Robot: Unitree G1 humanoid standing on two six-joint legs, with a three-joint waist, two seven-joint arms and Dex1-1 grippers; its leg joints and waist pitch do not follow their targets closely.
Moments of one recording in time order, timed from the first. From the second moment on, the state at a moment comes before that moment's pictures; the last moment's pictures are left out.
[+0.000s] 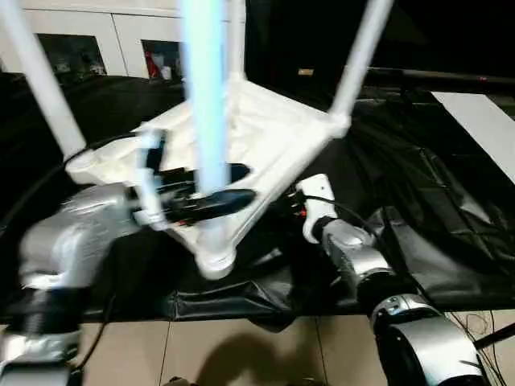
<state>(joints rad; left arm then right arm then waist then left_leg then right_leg) -0.49 0.43 0.00 0.01 -0.64 0.61 -1.16 -0.73 -0.01 0.01 1.13 -0.01 -0.14 0.40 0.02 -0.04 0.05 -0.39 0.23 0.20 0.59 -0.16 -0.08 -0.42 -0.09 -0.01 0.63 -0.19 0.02</state>
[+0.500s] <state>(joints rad) -0.64 0.21 -0.15 0.26 -0.44 0.37 -1.07 -0.74 -0.05 0.01 1.15 -0.01 -0.16 0.45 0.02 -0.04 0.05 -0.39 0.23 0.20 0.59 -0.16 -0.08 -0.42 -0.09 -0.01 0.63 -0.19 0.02</state>
